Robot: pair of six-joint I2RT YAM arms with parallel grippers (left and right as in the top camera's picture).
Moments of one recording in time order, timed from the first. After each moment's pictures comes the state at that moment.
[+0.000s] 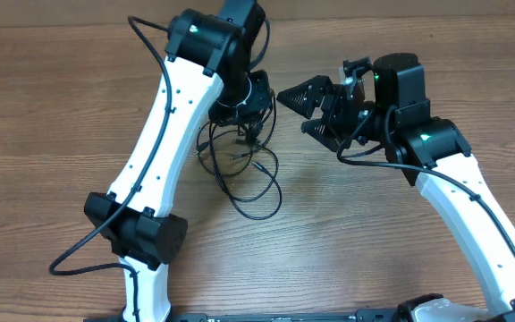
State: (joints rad) left arm -0.43 2.07 2.36 -1.66 0.24 -0.59; right arm 0.30 1.44 1.25 -0.47 -0.71 0.99
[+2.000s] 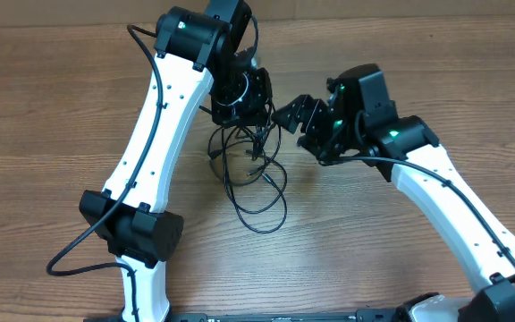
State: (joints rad) left arm -0.39 2.07 2.34 -1.66 0.49 -0.54; right arm 0.40 1.53 1.25 -0.58 -0.51 0.97
